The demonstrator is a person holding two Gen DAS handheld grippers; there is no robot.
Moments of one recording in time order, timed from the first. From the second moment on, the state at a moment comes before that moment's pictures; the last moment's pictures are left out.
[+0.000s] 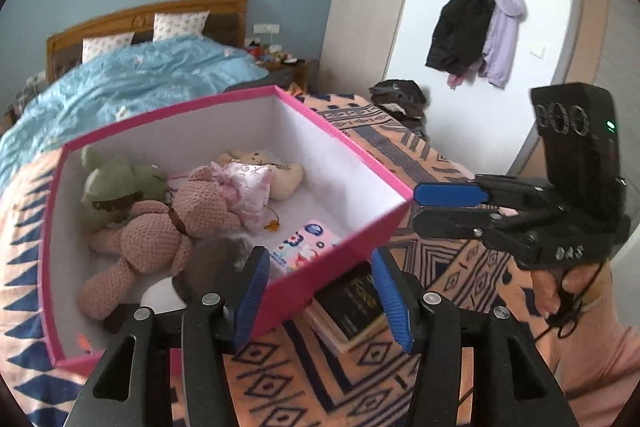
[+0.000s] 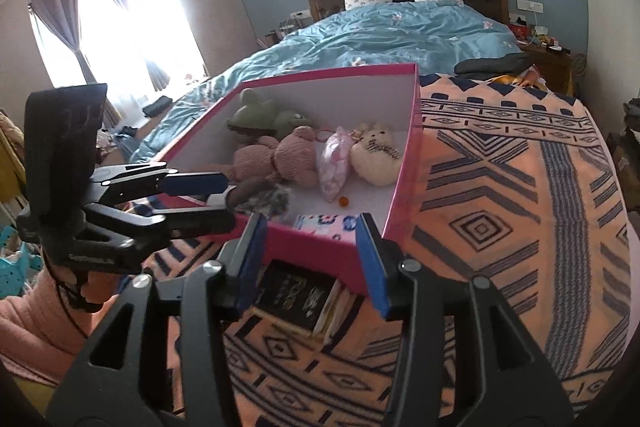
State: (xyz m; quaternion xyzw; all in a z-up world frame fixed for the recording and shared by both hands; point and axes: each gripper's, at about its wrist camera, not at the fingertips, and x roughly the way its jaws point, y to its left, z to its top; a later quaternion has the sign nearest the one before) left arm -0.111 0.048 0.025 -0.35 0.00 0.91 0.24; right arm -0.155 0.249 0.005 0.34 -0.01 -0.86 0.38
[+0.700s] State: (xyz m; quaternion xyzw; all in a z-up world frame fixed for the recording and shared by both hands) left arm -0.086 0.059 -0.049 -0.43 -0.06 0.87 0.25; right arm -0.132 0.249 -0.070 0.42 -0.07 -0.82 0.37
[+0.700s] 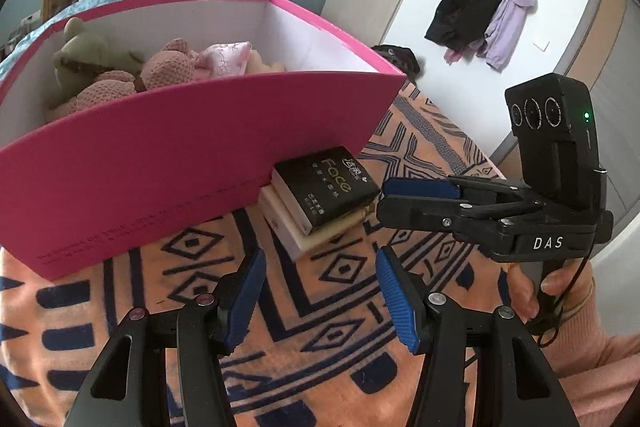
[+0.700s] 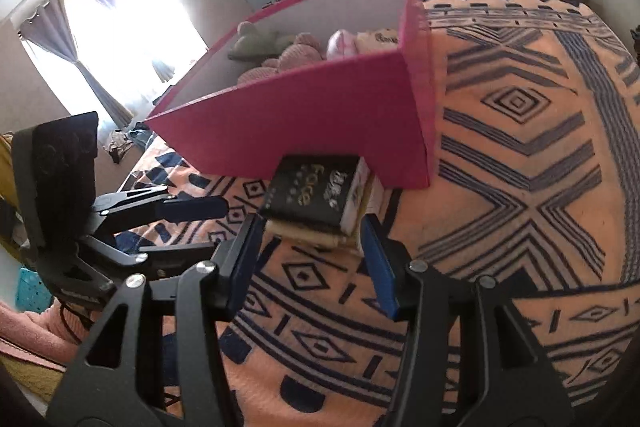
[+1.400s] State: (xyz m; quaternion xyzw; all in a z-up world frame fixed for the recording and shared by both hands) left arm -0.092 0.072 -0.048 -0.43 -0.07 0.85 0.29; right arm -0.137 0.243 -0.072 0.43 -0.09 -0.81 0.39
